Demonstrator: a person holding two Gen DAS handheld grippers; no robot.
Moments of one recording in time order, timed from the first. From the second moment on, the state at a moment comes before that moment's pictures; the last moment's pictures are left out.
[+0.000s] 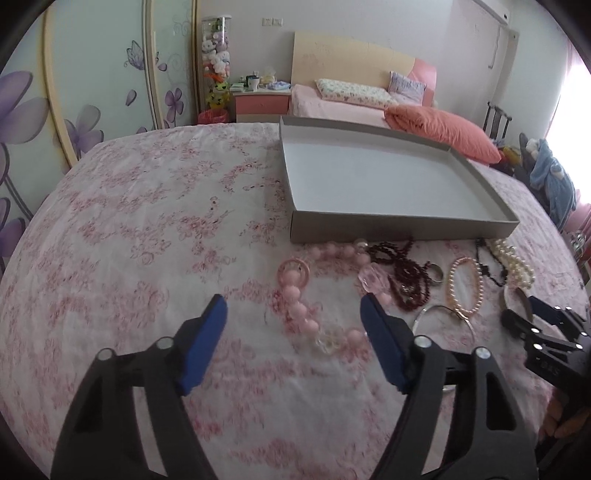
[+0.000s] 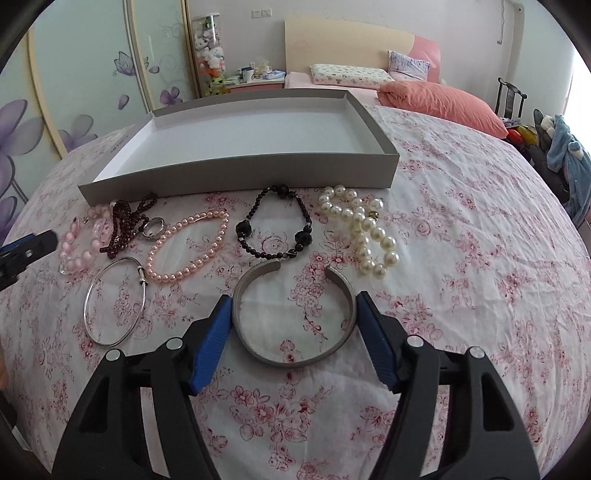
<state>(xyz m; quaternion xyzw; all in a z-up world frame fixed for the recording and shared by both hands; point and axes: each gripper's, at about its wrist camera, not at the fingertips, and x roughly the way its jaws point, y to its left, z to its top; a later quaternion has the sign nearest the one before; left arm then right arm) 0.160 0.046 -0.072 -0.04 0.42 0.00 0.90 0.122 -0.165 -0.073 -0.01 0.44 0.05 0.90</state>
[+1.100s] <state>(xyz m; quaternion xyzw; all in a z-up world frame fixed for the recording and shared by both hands) 0.163 0.051 -0.085 -0.03 0.44 -0.01 0.90 0.120 -0.176 -0.069 0.02 0.44 0.08 0.90</state>
